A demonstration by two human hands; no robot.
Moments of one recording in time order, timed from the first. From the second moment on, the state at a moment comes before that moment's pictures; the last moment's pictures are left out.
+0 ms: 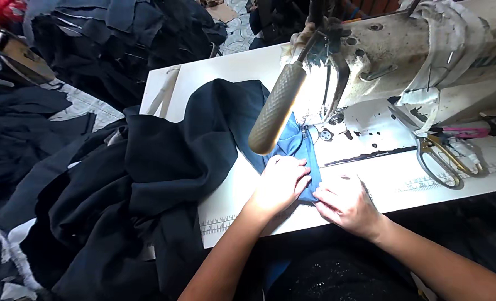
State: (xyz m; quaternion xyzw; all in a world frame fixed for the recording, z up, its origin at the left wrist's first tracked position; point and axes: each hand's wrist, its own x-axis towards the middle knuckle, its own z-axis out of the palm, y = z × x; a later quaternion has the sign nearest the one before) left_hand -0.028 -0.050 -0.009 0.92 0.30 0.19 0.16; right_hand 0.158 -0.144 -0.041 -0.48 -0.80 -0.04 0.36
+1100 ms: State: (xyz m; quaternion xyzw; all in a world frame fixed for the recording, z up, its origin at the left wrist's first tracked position) left_hand -0.056 0.018 0.022 0.88 0.33 0.13 0.30; right_hand 0.180 -0.053 -0.001 -0.52 -0.79 0.11 0.29
